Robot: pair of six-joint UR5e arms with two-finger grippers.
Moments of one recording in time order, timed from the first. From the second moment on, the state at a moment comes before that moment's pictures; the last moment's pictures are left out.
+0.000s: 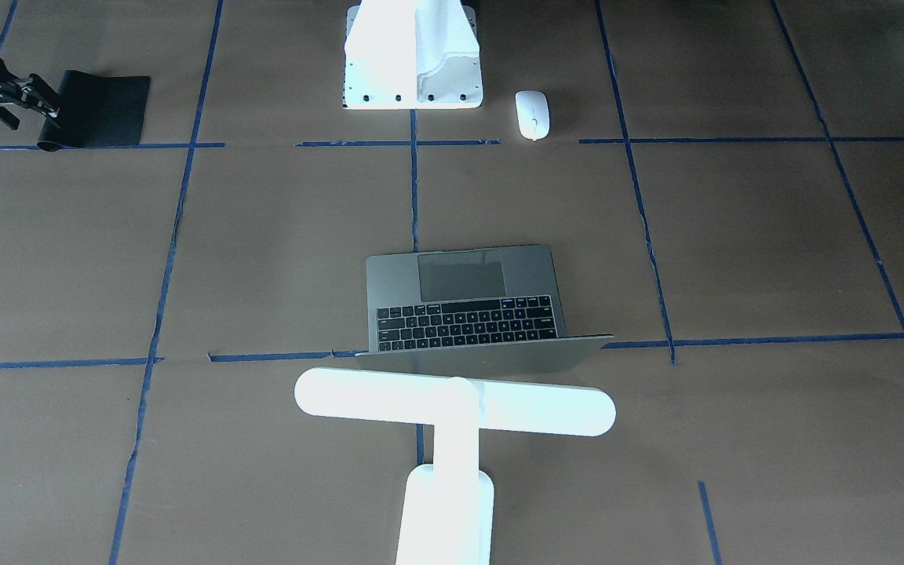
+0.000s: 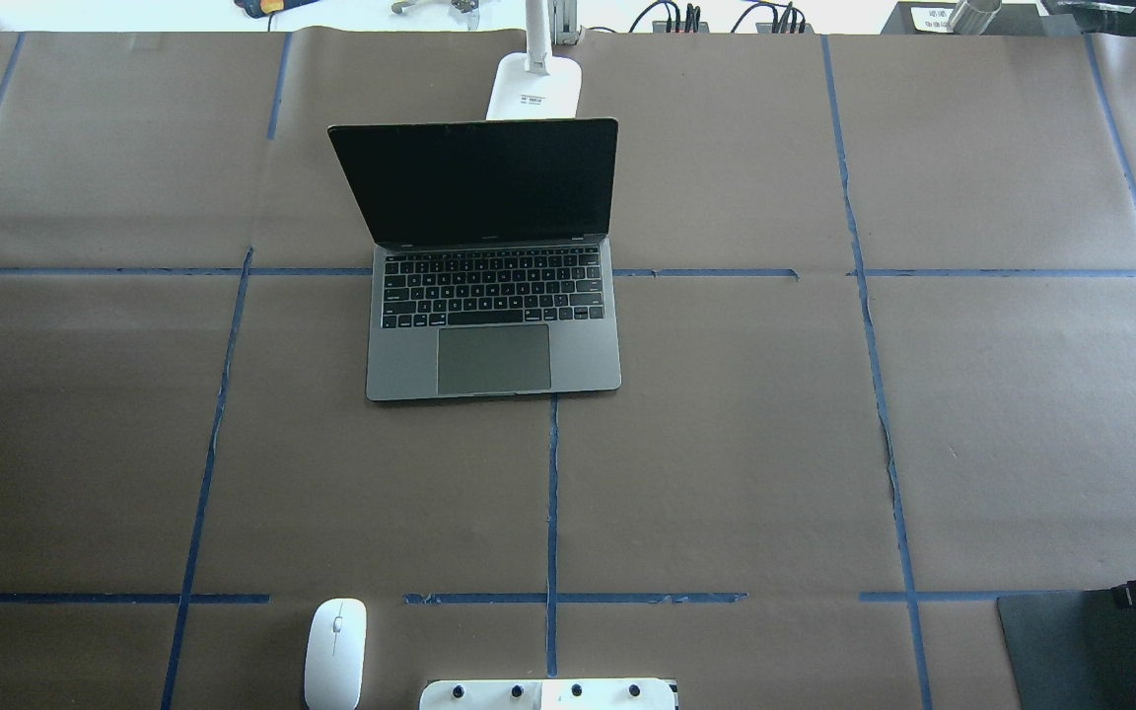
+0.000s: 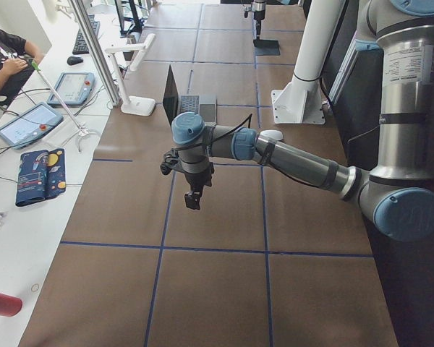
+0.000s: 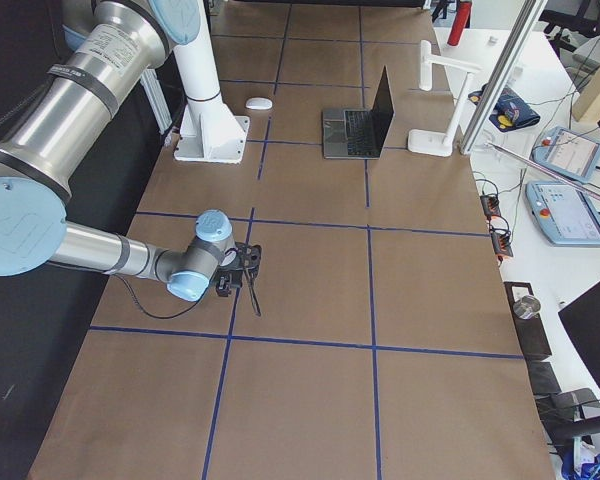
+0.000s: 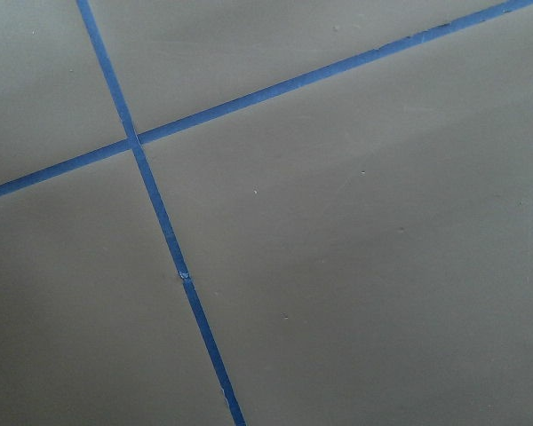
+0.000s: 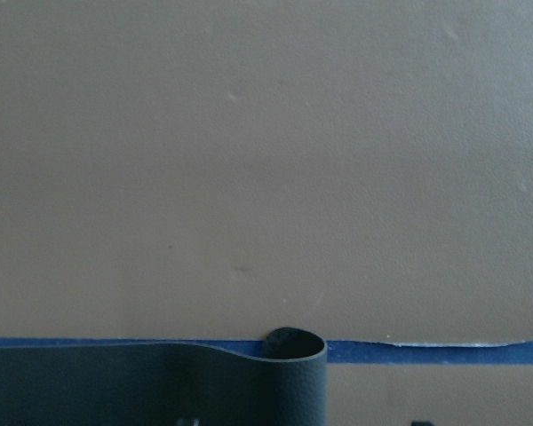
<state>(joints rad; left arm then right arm) -1.43 -1.51 -1.96 -1.30 -2.33 0.19 0.43 -2.23 1.83 -0.37 1.93 1.31</state>
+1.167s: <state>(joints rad) -1.43 -1.51 -1.97 -1.30 -2.33 0.19 0.40 -2.20 1.78 -0.27 1.94 1.33</state>
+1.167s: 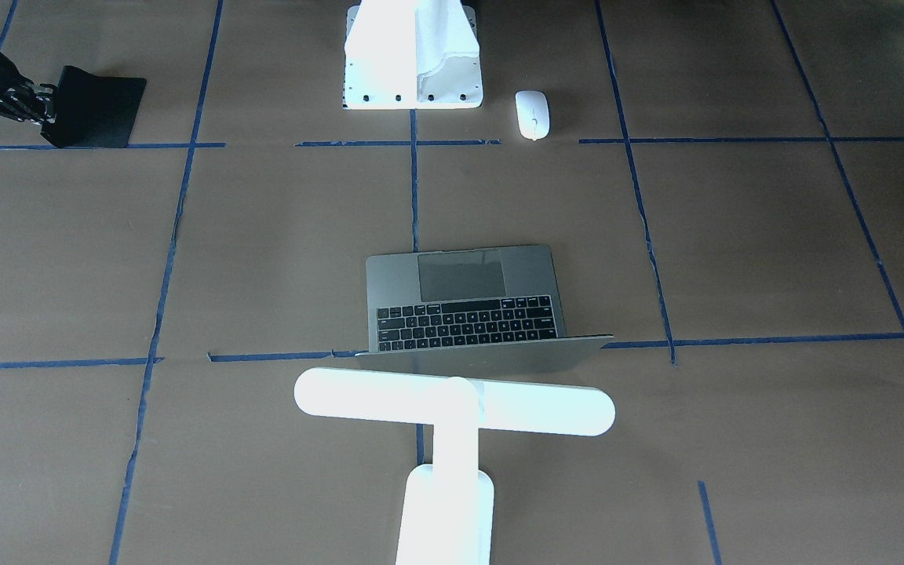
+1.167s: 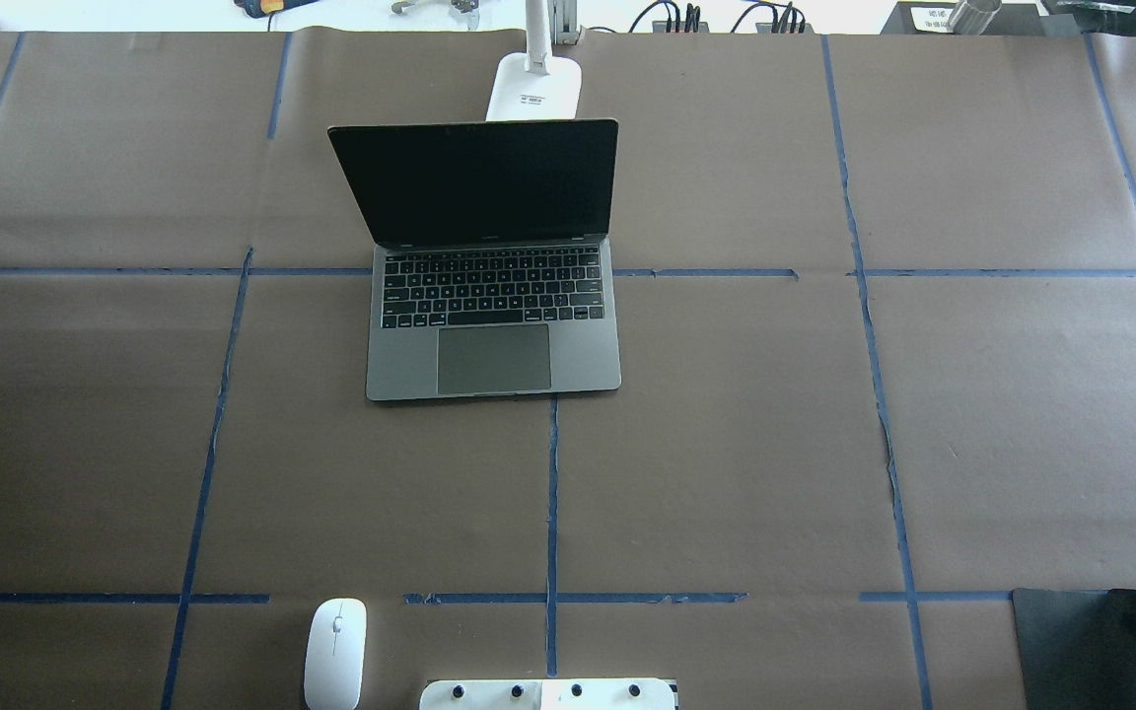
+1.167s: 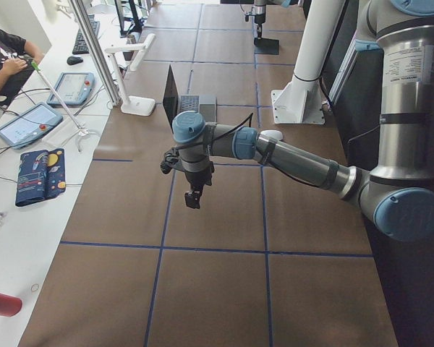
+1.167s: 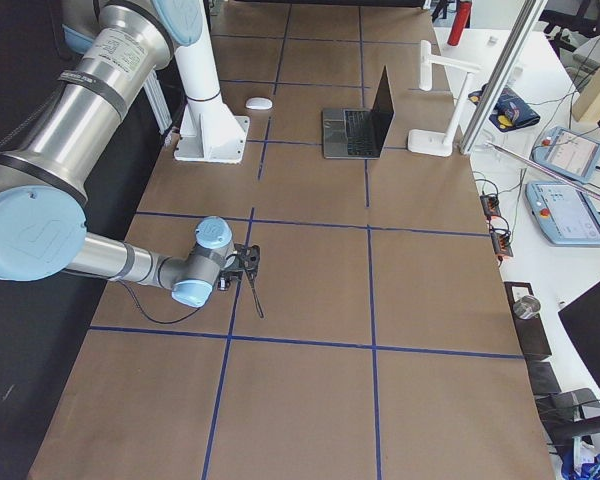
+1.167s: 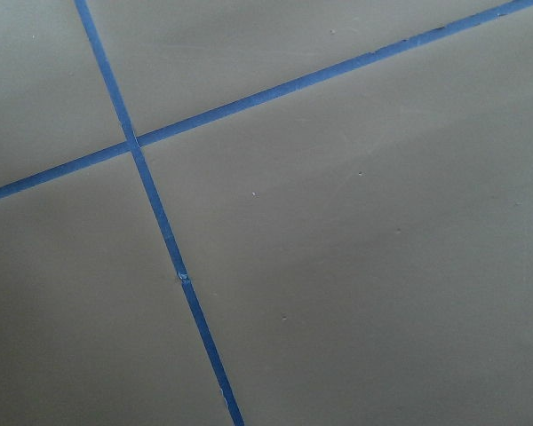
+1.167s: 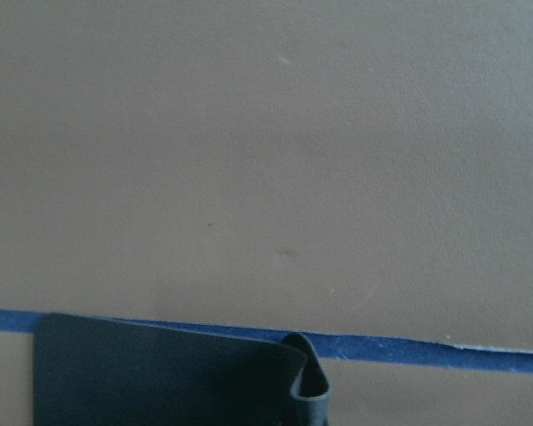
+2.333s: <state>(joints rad) -1.43 -1.51 -1.97 -1.30 -2.36 0.18 0.62 -1.91 1.85 -0.32 2.00 1.46</state>
